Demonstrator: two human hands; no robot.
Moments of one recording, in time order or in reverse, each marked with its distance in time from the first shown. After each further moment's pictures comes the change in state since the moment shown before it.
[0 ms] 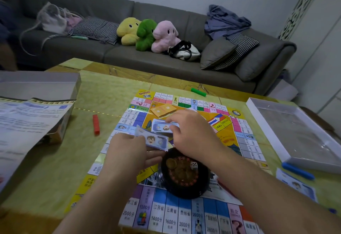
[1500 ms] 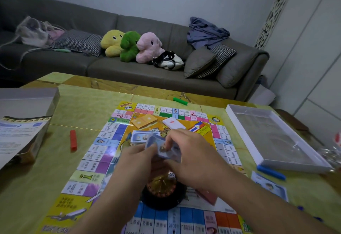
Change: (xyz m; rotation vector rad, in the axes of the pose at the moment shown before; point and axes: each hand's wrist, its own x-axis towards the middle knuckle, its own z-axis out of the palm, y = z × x) left_hand -0.018 -0.022 0.043 0.113 -0.216 0.126; right_hand -0.062 0.013 -0.053 0.116 -0.102 0.034
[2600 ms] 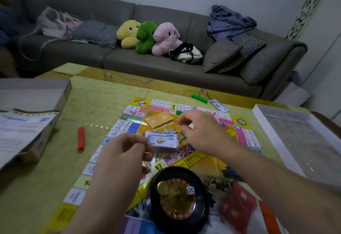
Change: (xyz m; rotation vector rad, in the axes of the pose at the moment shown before) left_hand 0.040 0.006 -0.033 0.146 0.268 0.211; right_hand 0.115 0.071 0.037 0.057 0.063 0.071
